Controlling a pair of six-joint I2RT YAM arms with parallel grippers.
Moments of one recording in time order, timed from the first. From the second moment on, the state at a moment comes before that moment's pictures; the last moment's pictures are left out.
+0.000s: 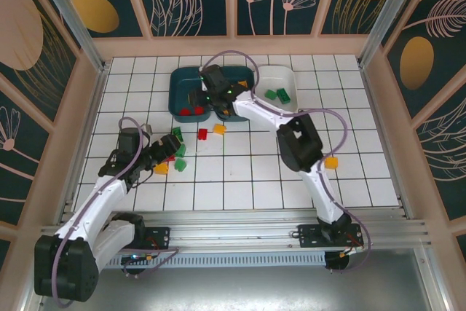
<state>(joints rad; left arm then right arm) -0.15 0.93 0.48 -0.30 0.32 -0.74 0.77 2.34 2.05 -0.40 -0.05 0.44</state>
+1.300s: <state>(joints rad) -0.57 1.86 1.15 -0.47 -0.17 -0.52 0.23 1.07 0.67 -0.33 0.02 0.57</state>
